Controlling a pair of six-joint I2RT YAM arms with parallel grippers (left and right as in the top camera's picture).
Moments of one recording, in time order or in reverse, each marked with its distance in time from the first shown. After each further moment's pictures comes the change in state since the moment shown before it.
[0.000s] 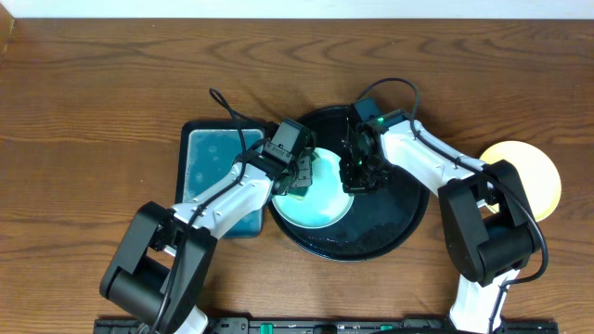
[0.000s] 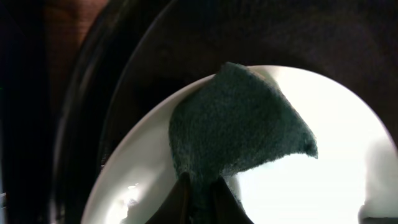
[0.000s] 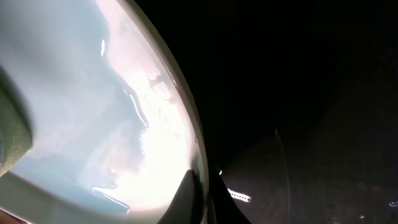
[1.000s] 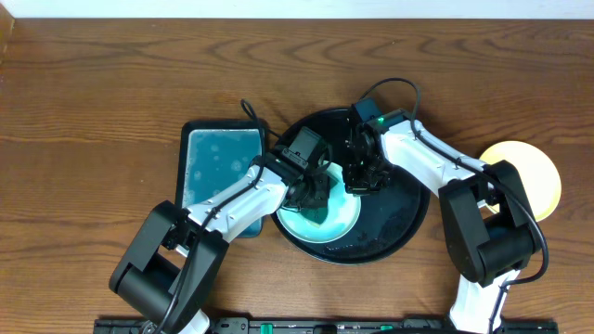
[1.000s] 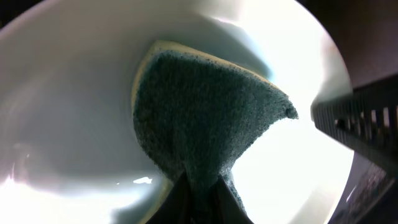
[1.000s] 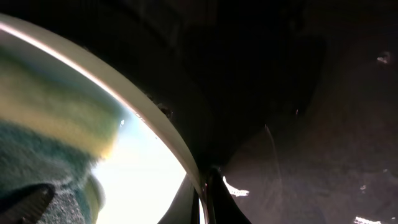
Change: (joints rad) left arm -0.092 0.029 0.029 -0.152 0.244 0.050; right arm 0.000 -0.002 0.000 -0.013 0.045 0.031
